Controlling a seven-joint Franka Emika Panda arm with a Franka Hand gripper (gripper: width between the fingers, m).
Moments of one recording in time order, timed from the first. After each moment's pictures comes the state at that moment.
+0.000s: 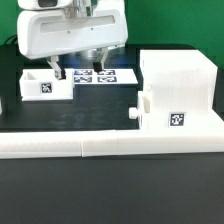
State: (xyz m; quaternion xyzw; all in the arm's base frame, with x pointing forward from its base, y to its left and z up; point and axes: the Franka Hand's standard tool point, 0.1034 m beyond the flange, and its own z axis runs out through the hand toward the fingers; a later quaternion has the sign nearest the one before) arm 0.486 -0.055 0.060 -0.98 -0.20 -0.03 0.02
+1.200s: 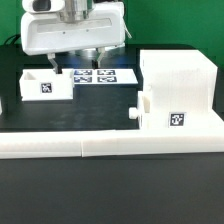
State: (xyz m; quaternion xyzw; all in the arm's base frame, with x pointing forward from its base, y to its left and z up) arm 0.425 -0.061 0.051 -0.99 -0.13 0.00 0.02
